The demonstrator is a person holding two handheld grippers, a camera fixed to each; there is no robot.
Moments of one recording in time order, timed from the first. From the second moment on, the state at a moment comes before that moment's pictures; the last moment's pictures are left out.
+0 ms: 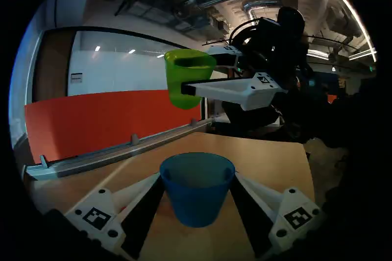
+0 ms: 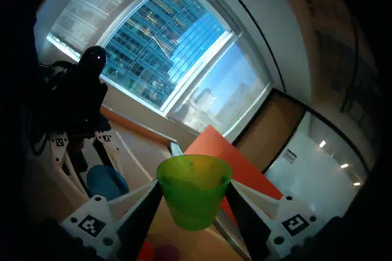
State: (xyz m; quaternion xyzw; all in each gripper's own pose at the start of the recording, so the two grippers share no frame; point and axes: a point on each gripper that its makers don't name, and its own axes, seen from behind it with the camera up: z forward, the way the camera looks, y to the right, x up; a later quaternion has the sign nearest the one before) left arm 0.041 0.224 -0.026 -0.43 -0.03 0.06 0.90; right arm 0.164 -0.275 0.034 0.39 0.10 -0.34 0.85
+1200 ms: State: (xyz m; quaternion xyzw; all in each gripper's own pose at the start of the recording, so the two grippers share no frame) left arm 0.042 0.235 -0.027 -0.44 -0.03 0.06 0.90; right arm 0.166 -0.288 0.043 0.35 0.16 -0.47 0.79
